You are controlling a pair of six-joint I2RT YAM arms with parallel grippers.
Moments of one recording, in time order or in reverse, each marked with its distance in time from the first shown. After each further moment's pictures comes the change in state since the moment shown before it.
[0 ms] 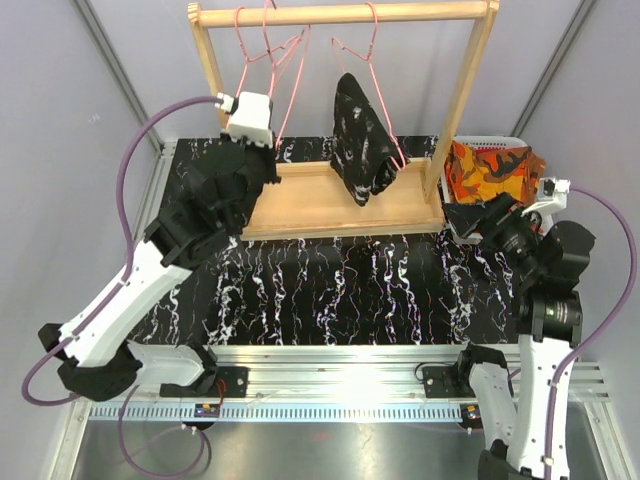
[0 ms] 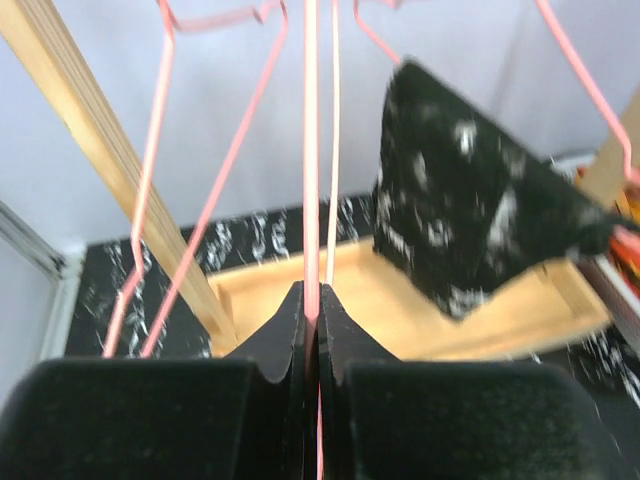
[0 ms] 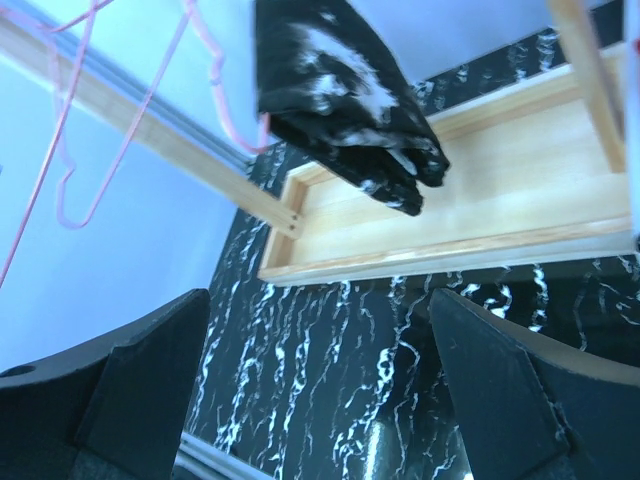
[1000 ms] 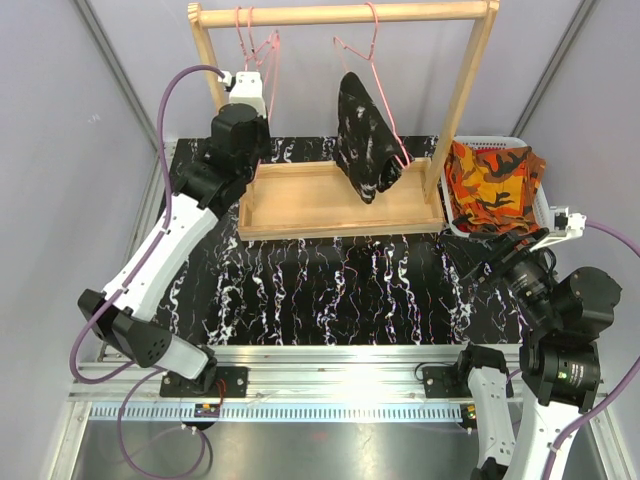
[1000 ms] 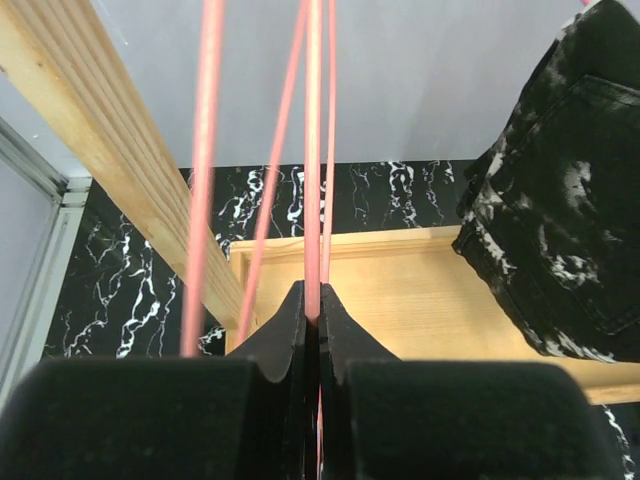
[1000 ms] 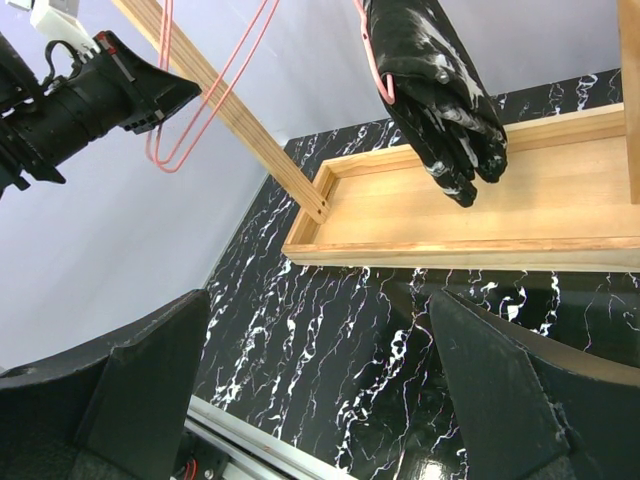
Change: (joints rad) left arm 0.317 0.259 0.076 0.002 0.167 -0.130; right arm 0.000 -0.196 0.164 -0.227 -0.093 -0.084
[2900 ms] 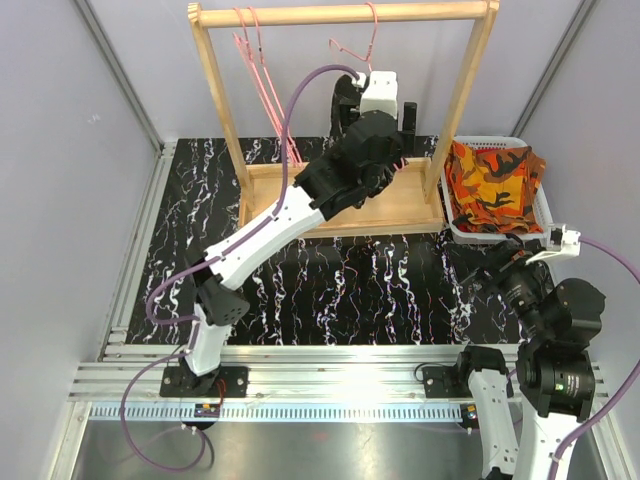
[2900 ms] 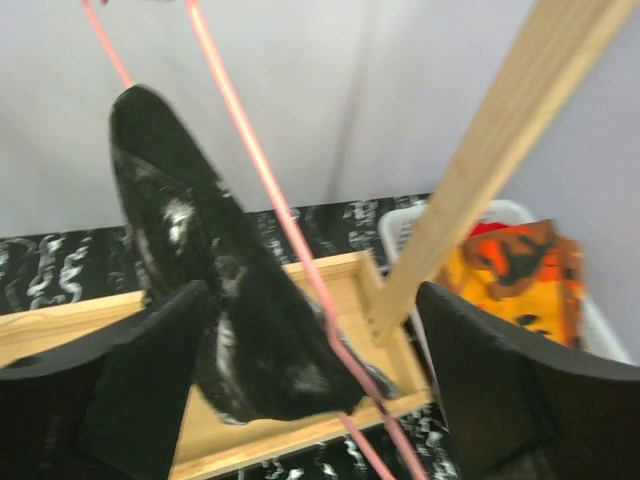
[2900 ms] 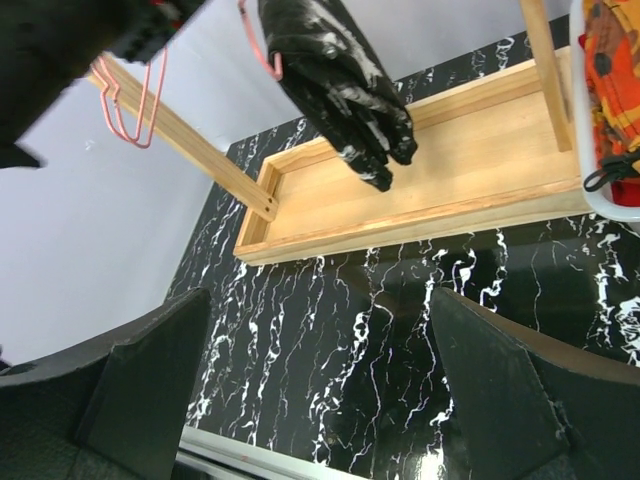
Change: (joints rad) left arm -0.440 0.518 0.617 0.060 -0.224 -0.108; right arm 0.076 -0.087 -0.096 -0.083 0.226 -0.006
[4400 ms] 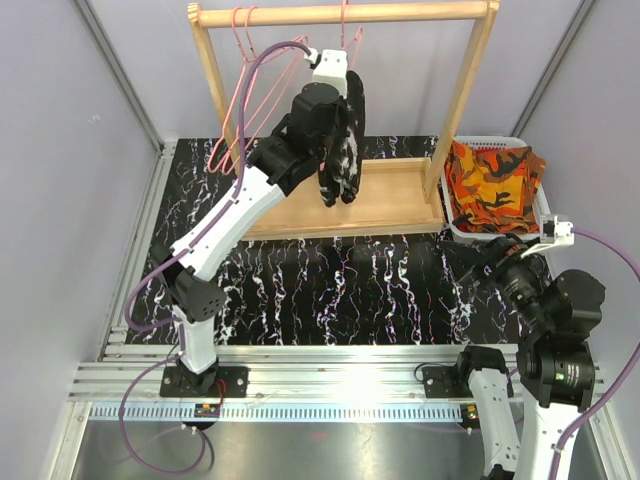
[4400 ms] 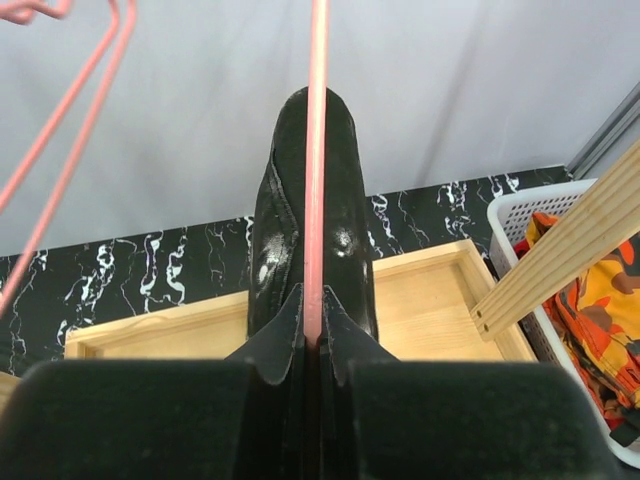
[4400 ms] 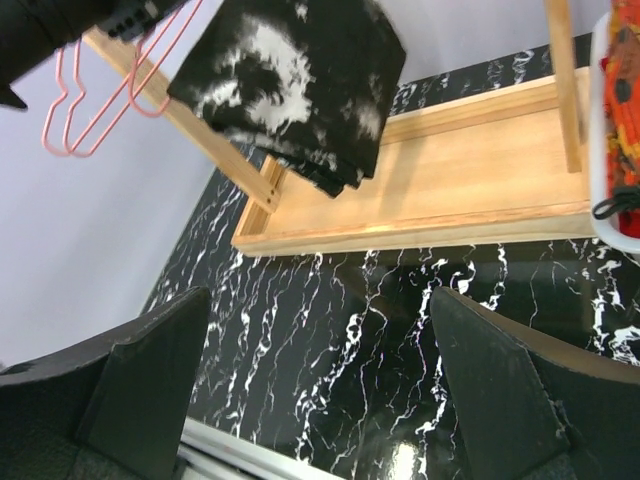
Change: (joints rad) left arm 0.213 -0.104 -0.107 -0.072 0.193 0.090; right arm 0.002 0.029 0.001 0.048 -0.051 -0.057
